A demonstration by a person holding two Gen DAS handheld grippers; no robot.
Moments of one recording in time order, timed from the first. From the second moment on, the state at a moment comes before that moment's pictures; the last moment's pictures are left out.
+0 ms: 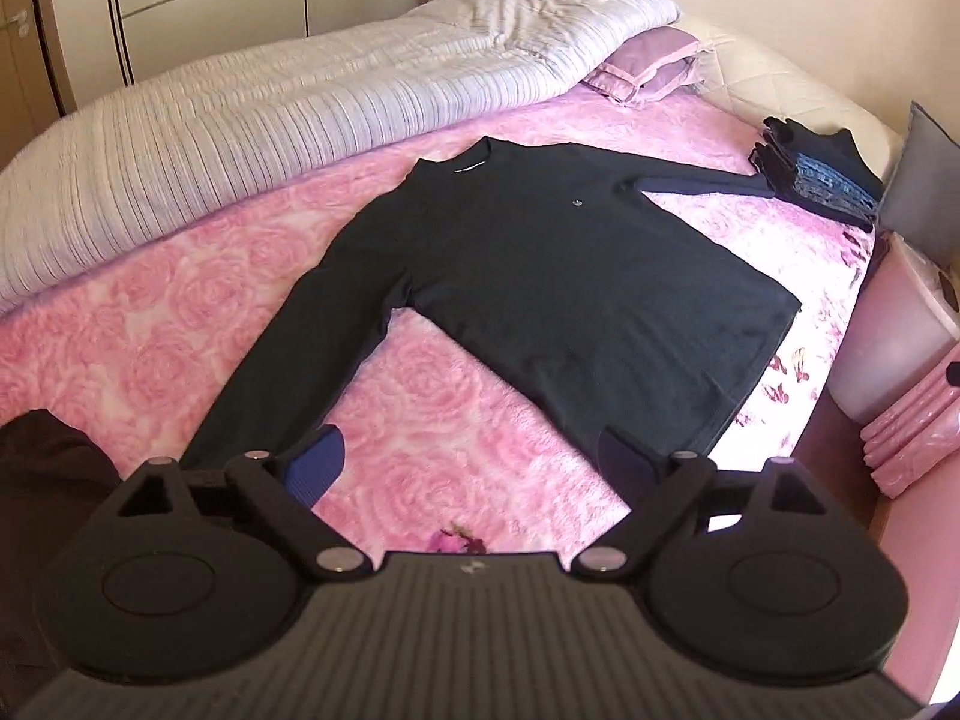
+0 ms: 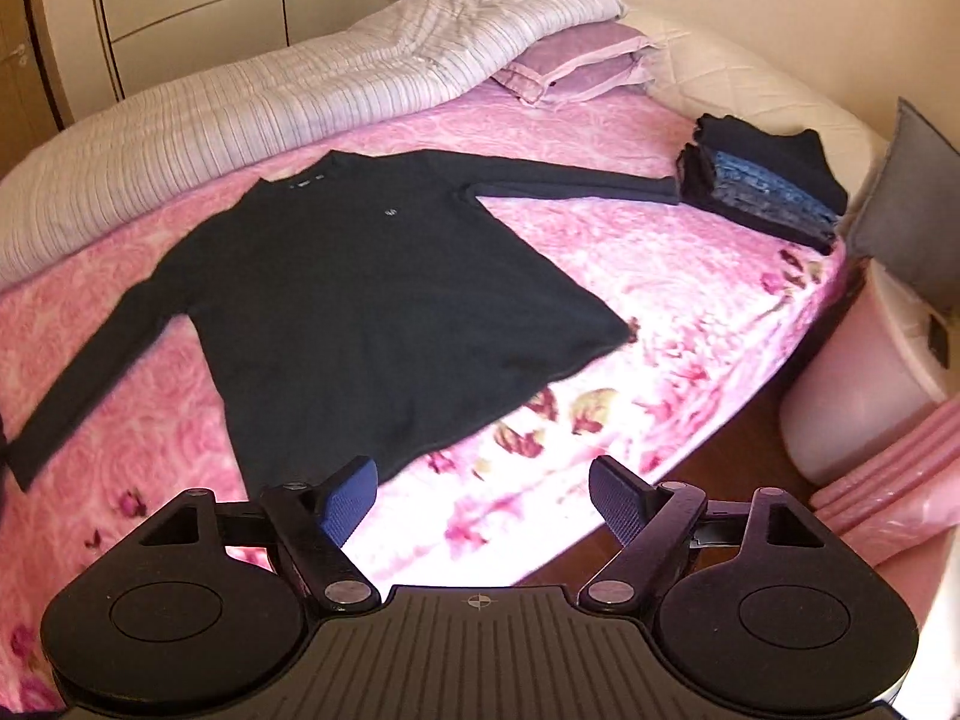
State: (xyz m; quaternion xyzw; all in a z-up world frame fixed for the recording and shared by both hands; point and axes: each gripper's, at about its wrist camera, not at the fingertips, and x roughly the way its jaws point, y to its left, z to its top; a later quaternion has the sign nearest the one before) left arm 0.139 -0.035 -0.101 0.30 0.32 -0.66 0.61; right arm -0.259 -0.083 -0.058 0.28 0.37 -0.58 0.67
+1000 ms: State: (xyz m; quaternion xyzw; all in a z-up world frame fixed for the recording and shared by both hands) left arm 0.197 0.007 -0.097 0.31 0.30 -0.61 0.66; right arm -0.152 -0.065 -0.075 0.21 0.42 -0.45 0.76
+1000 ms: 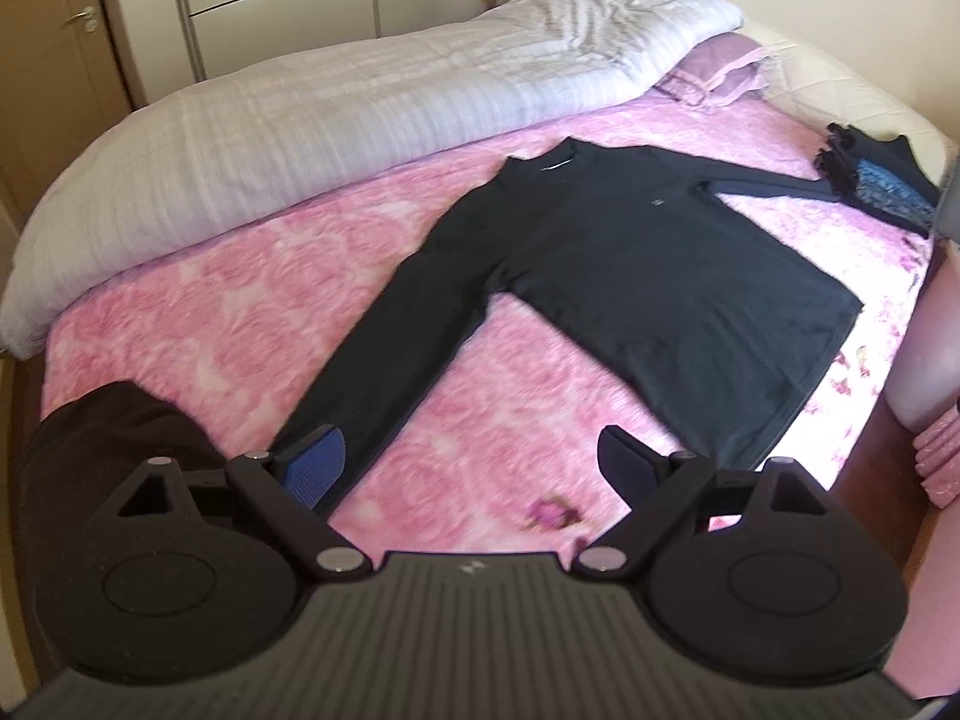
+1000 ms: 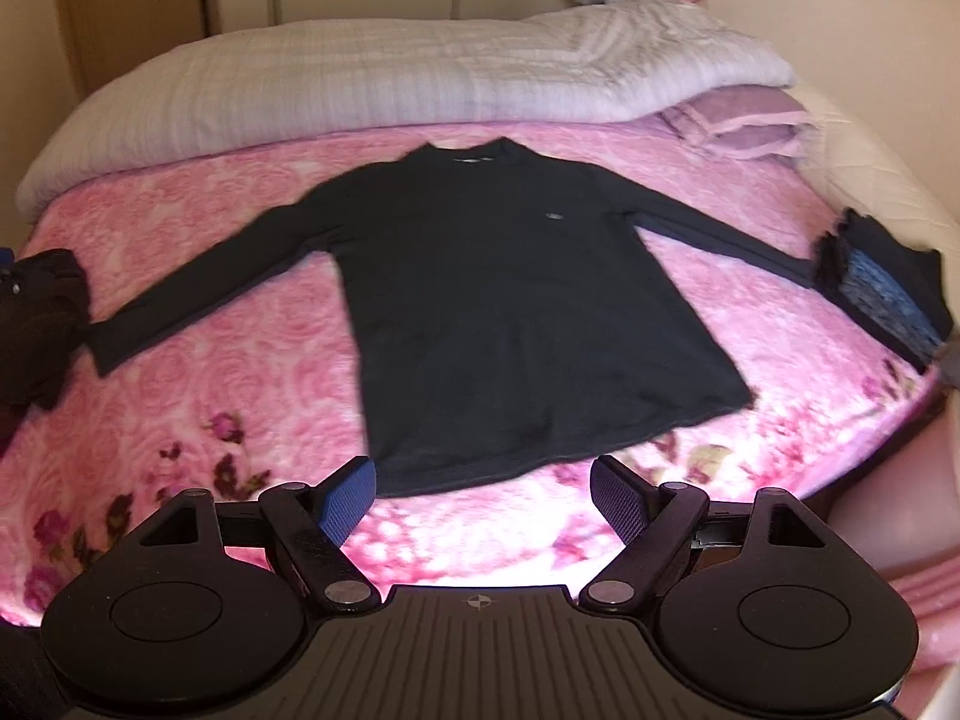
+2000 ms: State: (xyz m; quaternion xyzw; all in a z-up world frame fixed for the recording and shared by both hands) left arm 0.441 0.056 -0.207 0.27 0.39 -0.45 0.75; right arm 0.273 -0.032 -0.349 -0.27 0.51 0.03 0.81
